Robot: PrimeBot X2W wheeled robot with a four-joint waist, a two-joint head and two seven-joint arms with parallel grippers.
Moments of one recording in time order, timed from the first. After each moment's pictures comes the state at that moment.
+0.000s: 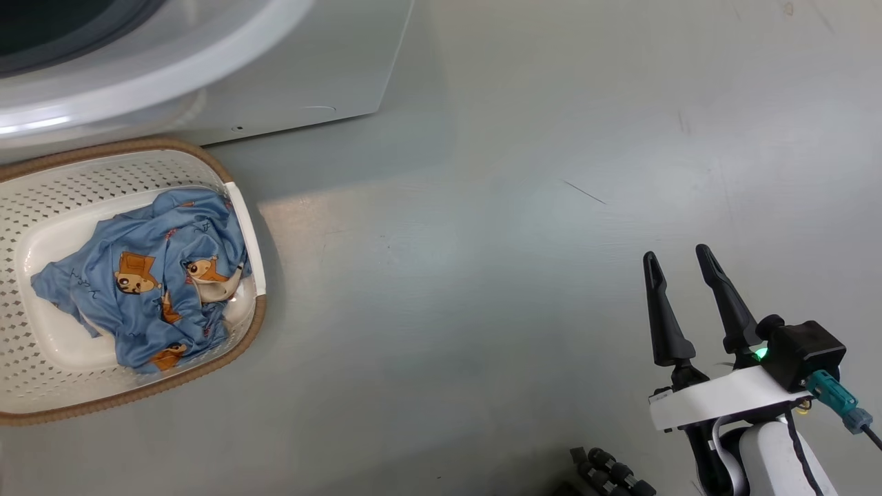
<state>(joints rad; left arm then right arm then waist) -1.16 0.32 -0.07 0.73 -0.16 0.06 0.20 -0.05 -0.04 0.14 0.07 0.25 0.12 -0.26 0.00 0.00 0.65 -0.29</state>
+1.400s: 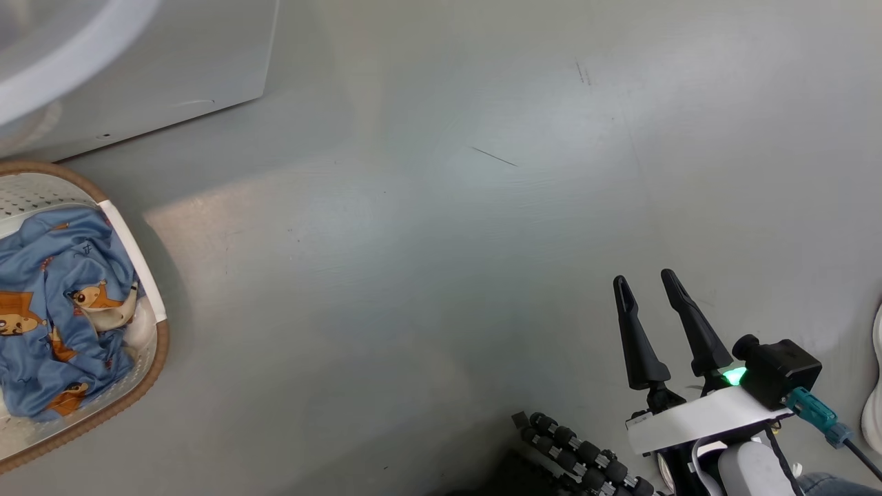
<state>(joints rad) -1.40 0.46 0.02 0.86 -0.17 0.08 -0.11 -0.01 -0.03 0.23 0.07 0.37 0.12 -0.26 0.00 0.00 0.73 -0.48</state>
